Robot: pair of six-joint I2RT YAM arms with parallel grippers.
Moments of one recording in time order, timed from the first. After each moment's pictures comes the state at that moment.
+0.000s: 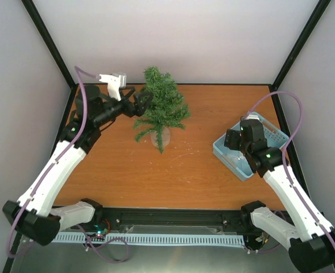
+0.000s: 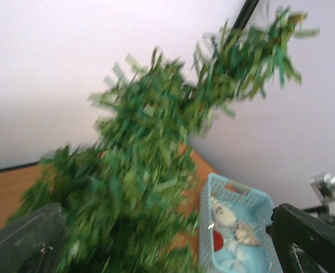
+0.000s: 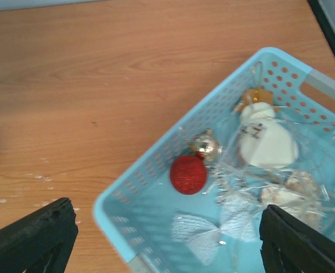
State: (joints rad) left arm -0.40 1.18 1.26 -0.18 0.40 -0.34; right arm 0.33 0.88 0.87 -0.68 0.25 0.32
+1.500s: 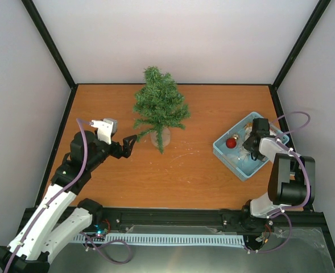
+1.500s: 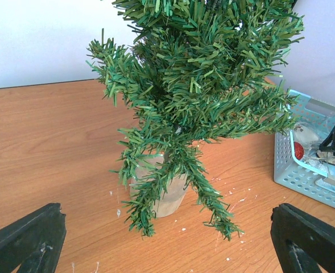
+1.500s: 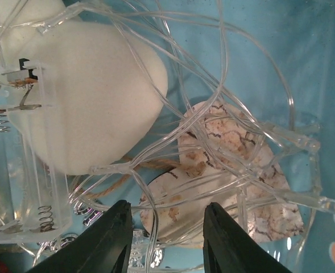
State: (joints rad) left arm -0.40 0.67 0.73 -0.39 0.17 -0.17; right arm -0.13 1.52 0.79 -0.41 0.22 0.60
